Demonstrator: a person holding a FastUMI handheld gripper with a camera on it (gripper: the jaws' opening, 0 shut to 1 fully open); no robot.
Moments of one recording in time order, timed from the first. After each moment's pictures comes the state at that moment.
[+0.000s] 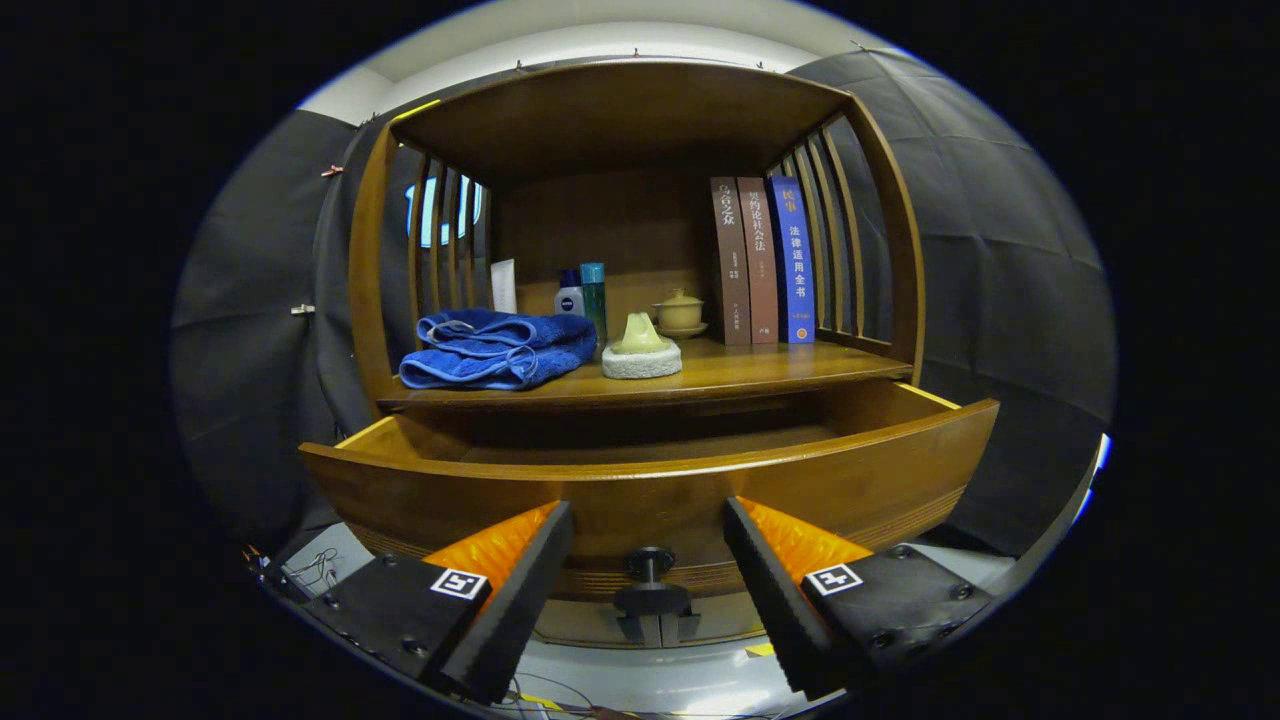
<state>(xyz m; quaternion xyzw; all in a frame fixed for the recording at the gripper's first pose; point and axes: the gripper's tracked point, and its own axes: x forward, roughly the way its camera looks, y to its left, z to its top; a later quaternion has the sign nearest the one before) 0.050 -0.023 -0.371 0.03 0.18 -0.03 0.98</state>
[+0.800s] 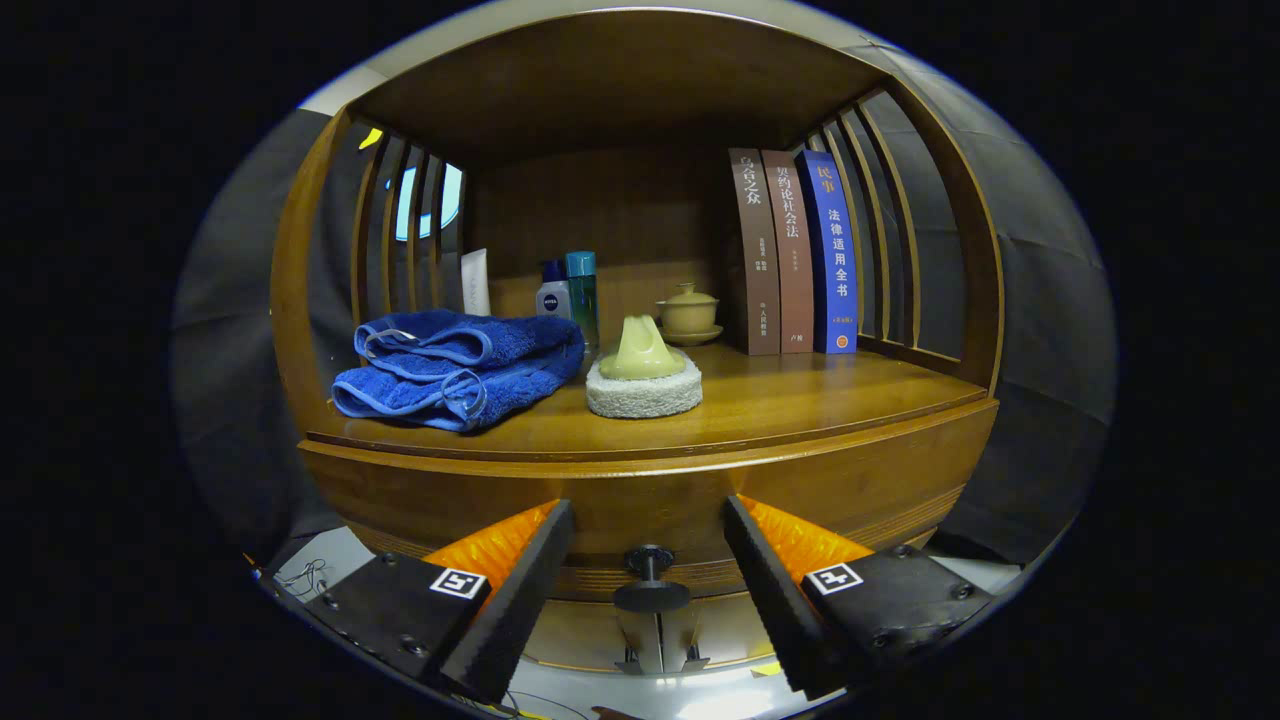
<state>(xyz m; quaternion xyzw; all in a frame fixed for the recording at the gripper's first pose) 0.127 -0.025 -0.387 0.02 0.18 -0.03 0.98</state>
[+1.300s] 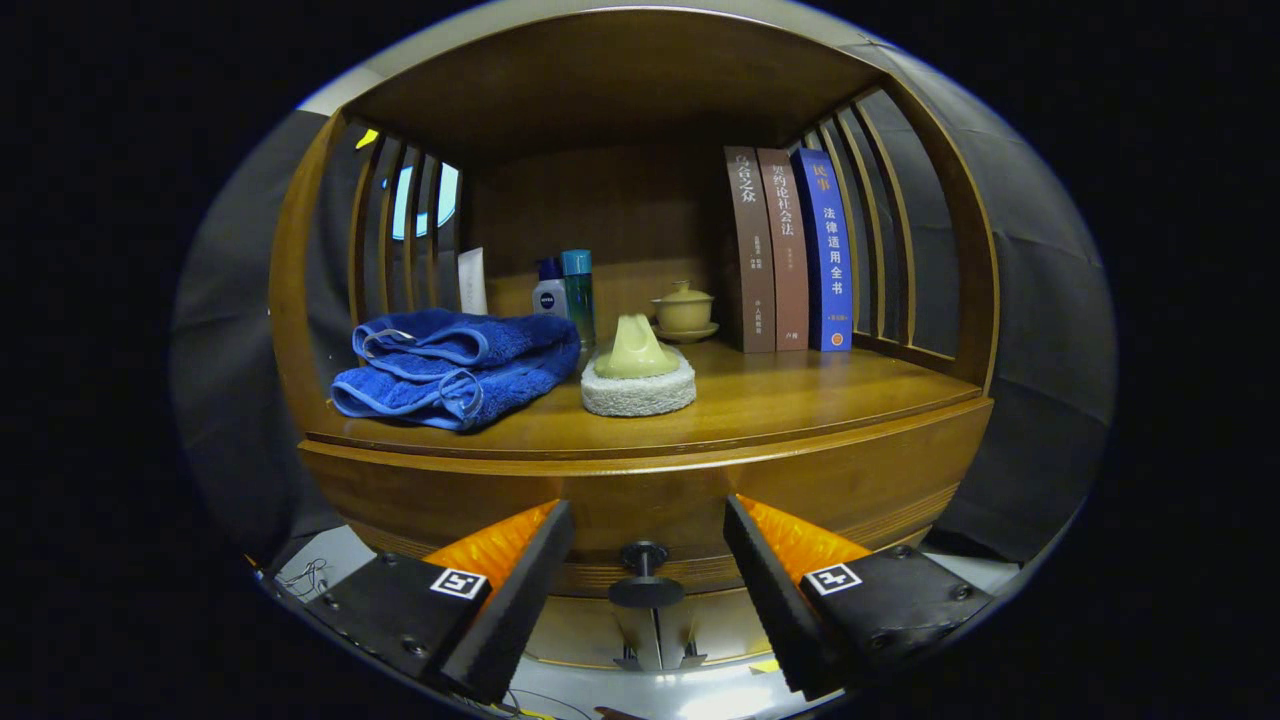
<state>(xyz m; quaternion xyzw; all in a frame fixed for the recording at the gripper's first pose) 0.120 -0.028 -0.385 0.02 0.19 -0.04 0.98</state>
